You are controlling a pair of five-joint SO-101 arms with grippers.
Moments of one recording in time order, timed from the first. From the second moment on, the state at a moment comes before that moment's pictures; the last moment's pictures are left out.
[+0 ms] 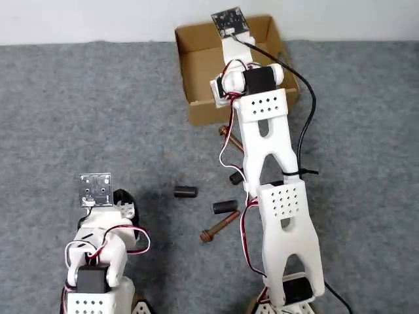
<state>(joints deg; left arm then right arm) -3.6 -102.4 96.9 56.7 11.6 -17.4 57.1 -88.4 97.4 1.8</state>
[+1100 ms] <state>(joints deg) -3.6 -102.4 96.9 56.7 11.6 -18.8 29.4 -29.4 100.5 -27.6</state>
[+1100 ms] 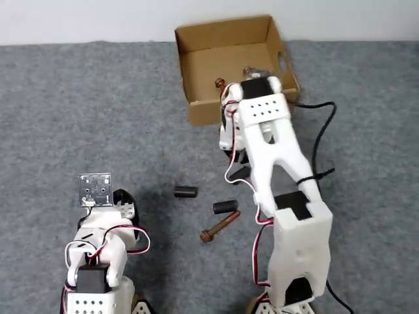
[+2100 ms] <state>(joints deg) -3.6 -102.4 96.9 56.7 11.6 -20.0 45.2 -29.2 90.8 -31.0</state>
